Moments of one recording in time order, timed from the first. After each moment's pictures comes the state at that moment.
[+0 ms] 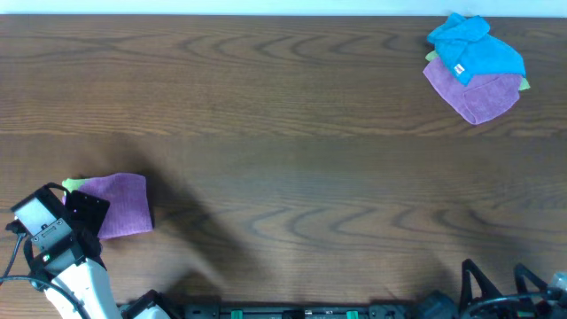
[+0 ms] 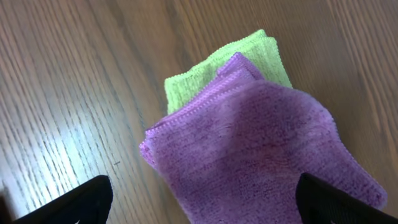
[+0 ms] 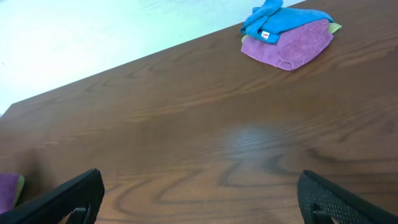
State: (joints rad) left arm 0.67 0.94 0.61 -0.66 -0.07 -0.54; right arm 0.59 0.06 1.04 -1.39 0.45 0.60
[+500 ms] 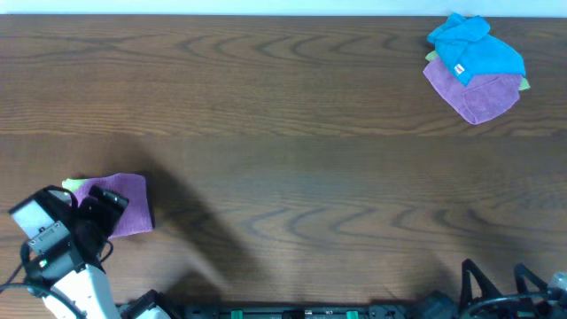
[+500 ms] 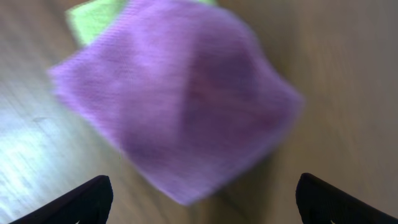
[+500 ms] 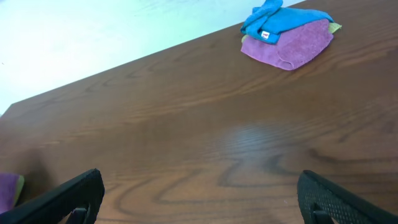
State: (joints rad) left arm 0.67 0.89 0.67 -0.81 0.26 -0.48; right arm 0.59 0.06 1.04 -1.39 0.45 0.60
